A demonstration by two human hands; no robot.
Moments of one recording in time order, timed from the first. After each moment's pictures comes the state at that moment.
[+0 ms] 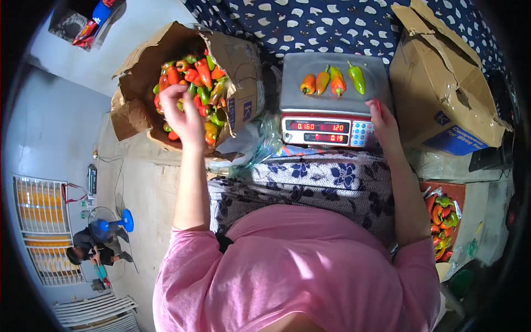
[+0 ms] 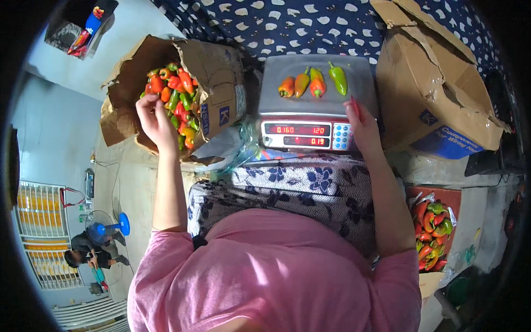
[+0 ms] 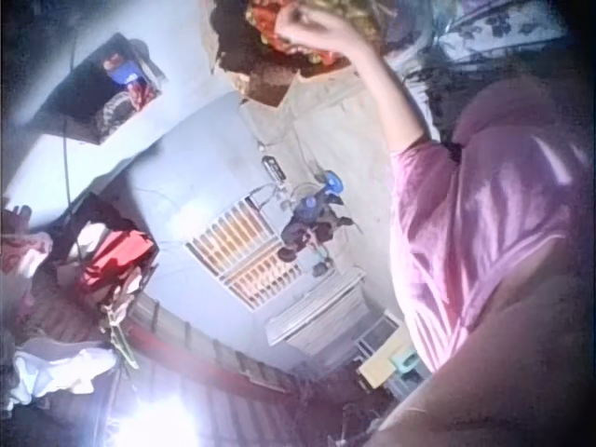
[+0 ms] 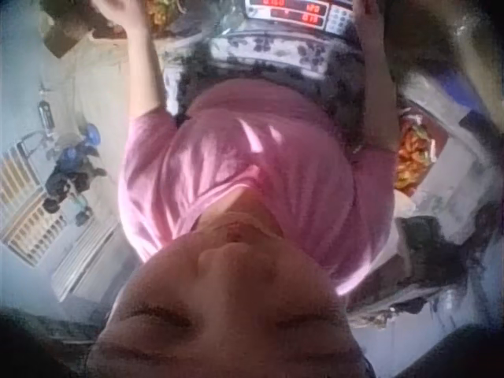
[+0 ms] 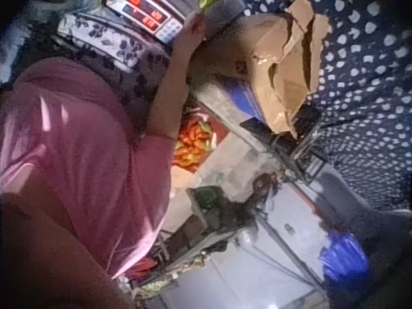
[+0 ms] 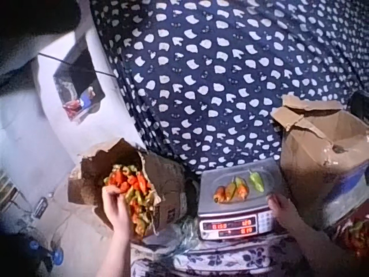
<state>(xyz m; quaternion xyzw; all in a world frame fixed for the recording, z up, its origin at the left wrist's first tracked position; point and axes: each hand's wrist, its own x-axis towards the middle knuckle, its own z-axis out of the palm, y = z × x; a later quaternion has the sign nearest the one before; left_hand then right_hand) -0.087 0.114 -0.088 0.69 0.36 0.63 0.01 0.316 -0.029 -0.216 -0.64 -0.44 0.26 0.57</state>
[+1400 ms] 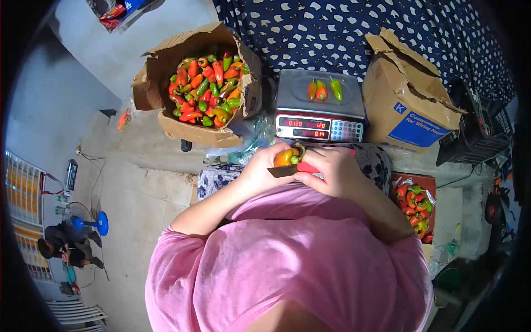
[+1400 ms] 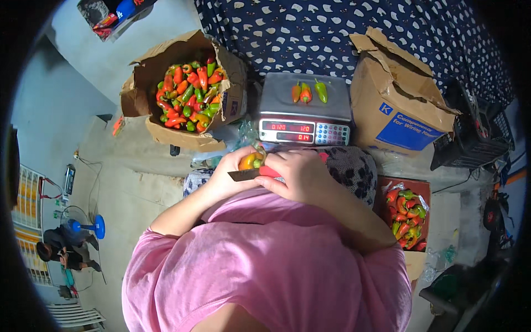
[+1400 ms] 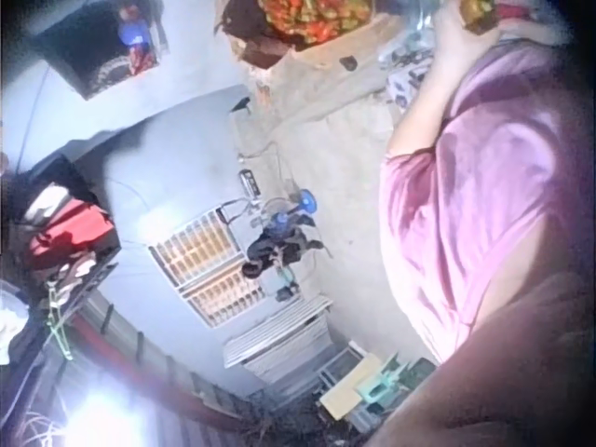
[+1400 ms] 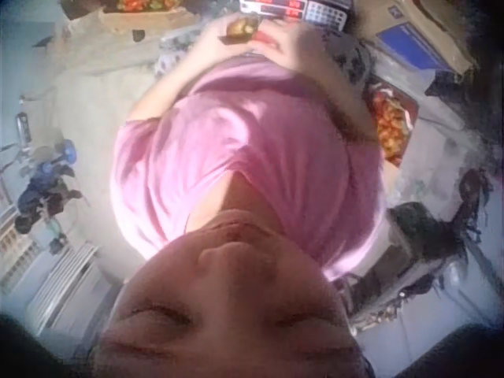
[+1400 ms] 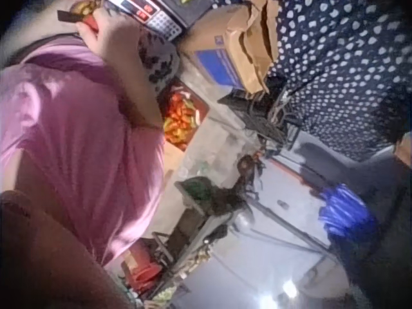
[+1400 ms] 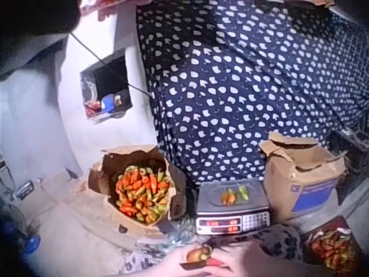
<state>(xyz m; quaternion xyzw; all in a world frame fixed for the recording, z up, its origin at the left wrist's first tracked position) -0.048 -0.113 -0.059 0.80 0.31 0.29 0.42 0.149 -0.180 -0.029 -0.45 -0.83 0.06 0.32</state>
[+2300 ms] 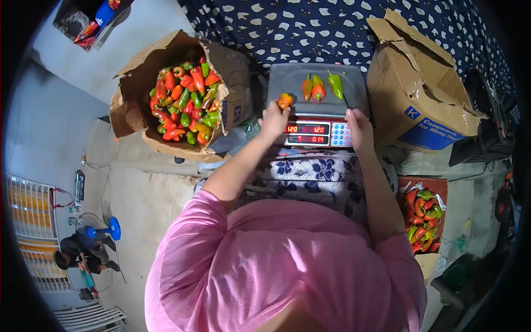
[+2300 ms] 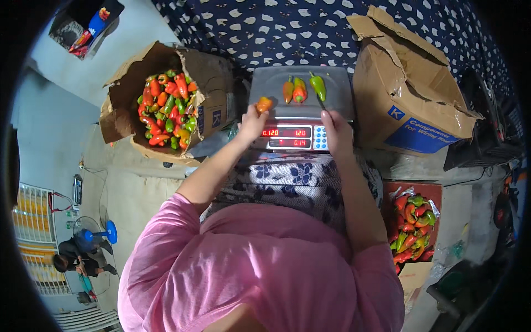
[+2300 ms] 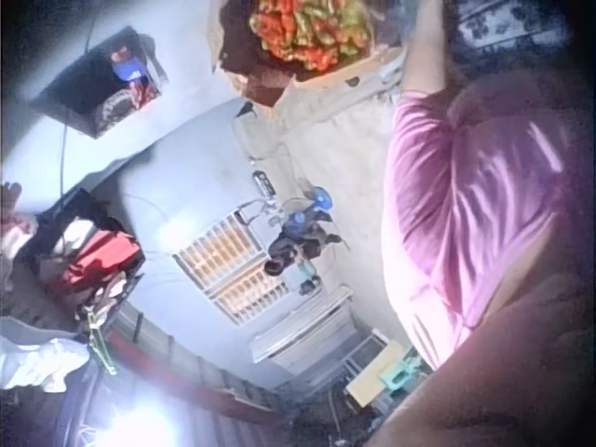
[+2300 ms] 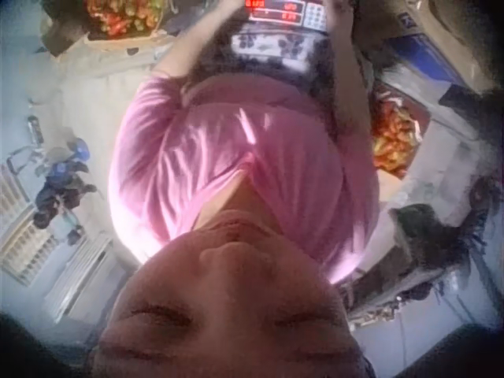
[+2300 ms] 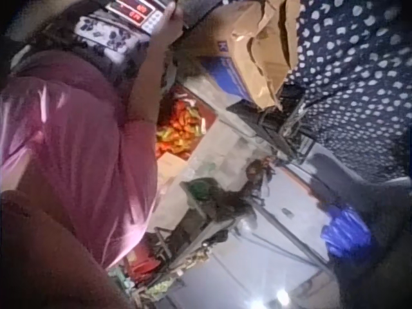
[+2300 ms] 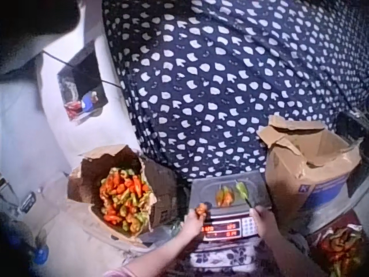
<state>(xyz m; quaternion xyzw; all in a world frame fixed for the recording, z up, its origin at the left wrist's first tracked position) 0.074 0.085 -0.218 0.72 0.61 0.18 0.28 0.290 -0.054 -0.194 -0.62 -0.41 0.26 0.62</state>
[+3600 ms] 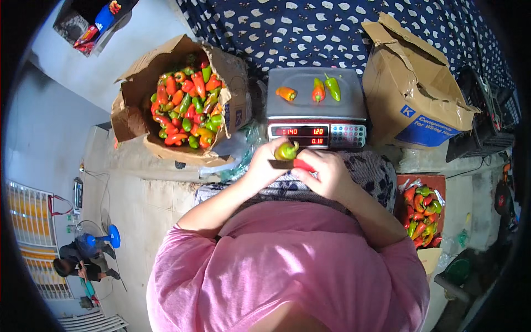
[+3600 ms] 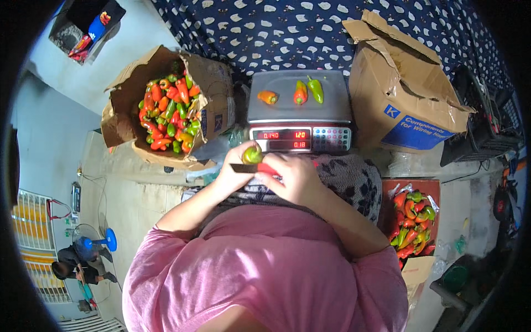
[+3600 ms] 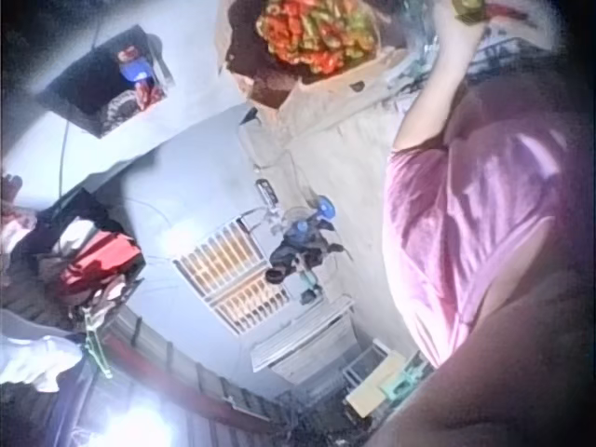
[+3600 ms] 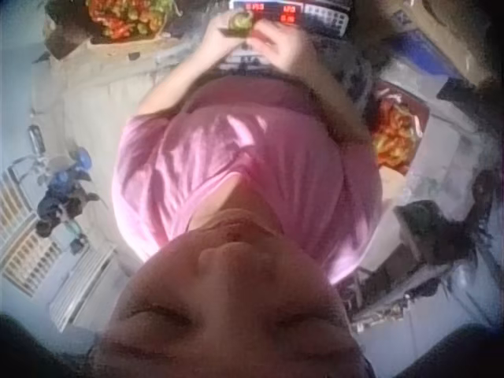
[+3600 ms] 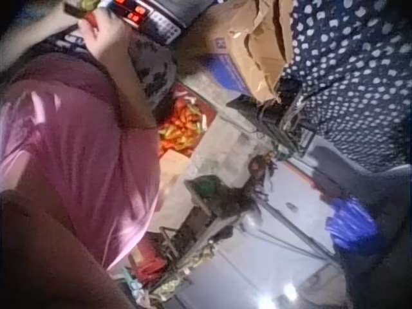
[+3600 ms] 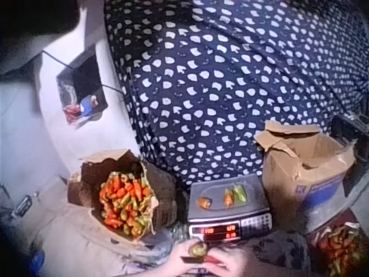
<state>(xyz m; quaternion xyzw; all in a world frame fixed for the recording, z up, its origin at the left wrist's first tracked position) 0.006 -0.030 -0.111 0.80 0.30 0.28 0.44 0.180 -0.118 -0.096 -0.47 -0.76 0.13 0.44</state>
